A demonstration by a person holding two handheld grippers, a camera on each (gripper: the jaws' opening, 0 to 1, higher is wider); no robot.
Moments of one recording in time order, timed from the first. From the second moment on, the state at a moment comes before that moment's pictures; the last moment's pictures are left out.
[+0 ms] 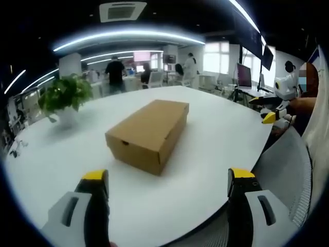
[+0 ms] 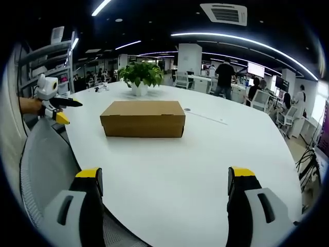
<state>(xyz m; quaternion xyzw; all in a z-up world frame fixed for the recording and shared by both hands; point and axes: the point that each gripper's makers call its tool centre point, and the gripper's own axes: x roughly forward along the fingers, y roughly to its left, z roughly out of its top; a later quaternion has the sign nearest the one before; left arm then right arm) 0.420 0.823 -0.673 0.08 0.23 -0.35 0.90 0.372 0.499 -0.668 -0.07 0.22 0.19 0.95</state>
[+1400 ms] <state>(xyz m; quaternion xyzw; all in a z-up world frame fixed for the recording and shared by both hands) 0.429 0.812 -0.677 0.07 0.23 -0.34 0.91 0.375 0.501 -0.665 -0.07 0.22 0.21 0.95</state>
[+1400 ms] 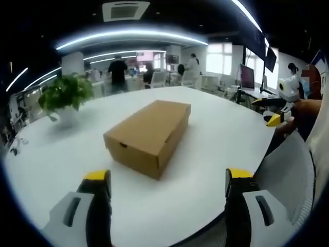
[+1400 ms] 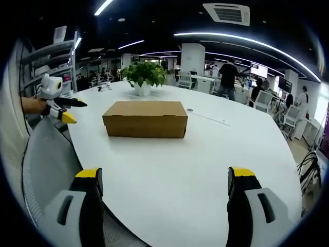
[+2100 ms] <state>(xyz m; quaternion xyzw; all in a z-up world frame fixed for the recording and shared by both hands) 0.455 0.802 -0.666 0.07 0.23 -0.32 0.92 0.408 0.510 -0.658 -0.07 0.22 0.25 0.94</state>
